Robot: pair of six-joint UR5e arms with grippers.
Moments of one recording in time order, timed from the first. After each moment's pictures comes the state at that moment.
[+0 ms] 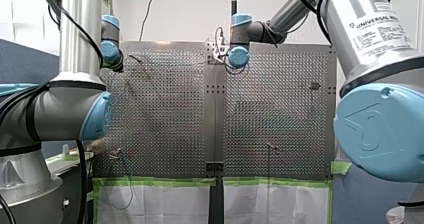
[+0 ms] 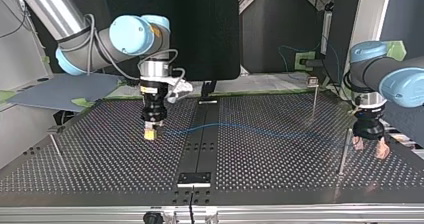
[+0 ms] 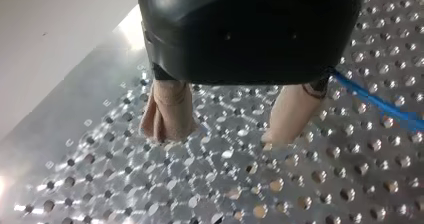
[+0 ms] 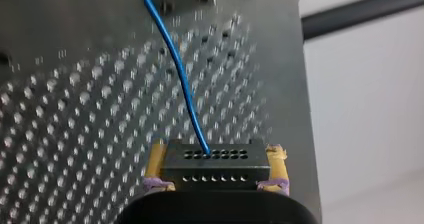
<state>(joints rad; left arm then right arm) 0.26 -1.68 -1.68 -2.99 -1.58 -2.19 2.26 -1.14 1.36 -0.43 1.94 1.77</state>
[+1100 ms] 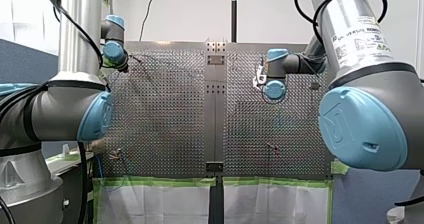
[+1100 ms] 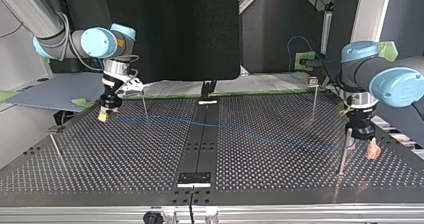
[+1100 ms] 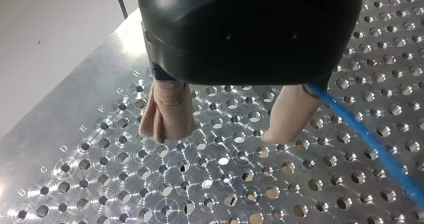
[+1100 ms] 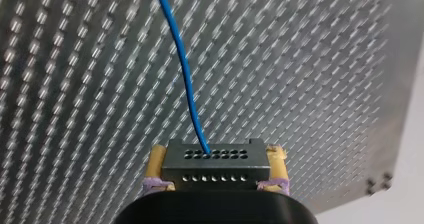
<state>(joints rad) 0.22 -1.68 -1.68 -2.98 -1.61 -2.20 1.99 -1.09 1.64 -0.70 1.90 1.86</state>
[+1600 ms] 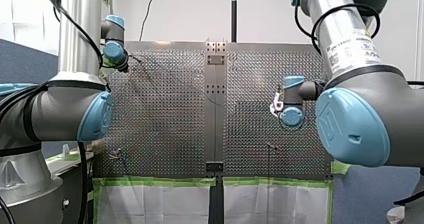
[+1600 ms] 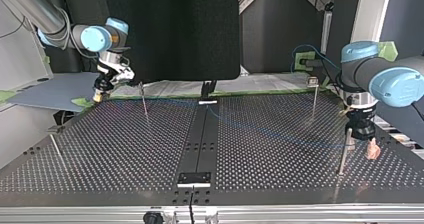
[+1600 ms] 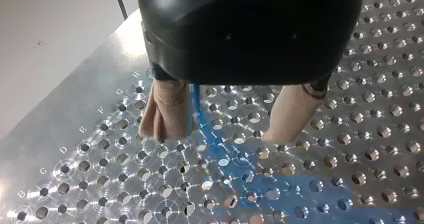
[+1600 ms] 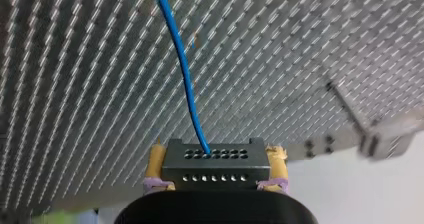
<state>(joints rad) 0.22 -1.68 -1.68 -2.98 -1.61 -2.20 1.86 -0.97 1.76 -0.83 1.87 1.83</state>
